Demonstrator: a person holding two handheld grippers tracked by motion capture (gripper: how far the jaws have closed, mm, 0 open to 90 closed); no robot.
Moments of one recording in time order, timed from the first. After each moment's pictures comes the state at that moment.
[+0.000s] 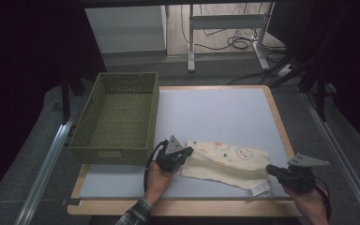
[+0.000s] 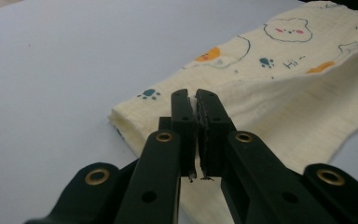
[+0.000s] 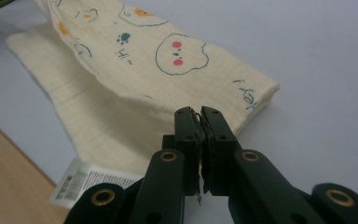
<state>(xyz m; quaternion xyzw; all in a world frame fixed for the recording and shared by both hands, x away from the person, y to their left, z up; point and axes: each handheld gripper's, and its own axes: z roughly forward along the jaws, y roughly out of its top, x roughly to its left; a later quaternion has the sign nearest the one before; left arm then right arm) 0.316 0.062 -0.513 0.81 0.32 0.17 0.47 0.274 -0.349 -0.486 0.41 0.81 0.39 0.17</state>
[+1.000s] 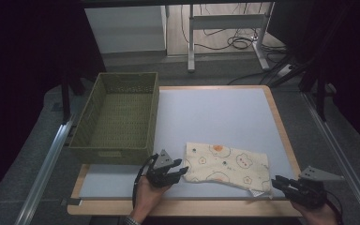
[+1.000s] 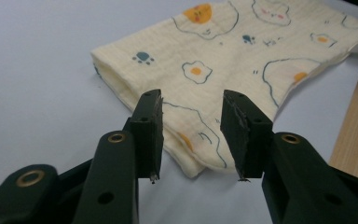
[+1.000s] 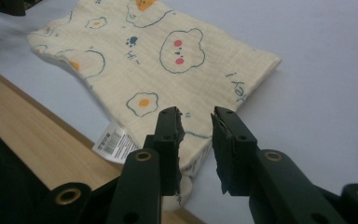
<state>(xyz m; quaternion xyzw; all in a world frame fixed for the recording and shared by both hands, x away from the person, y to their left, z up) 0.279 0.082 -0.524 0.81 0.34 0.12 0.46 0.239 -0.365 -0.486 0.42 0.79 0.41 0.15</state>
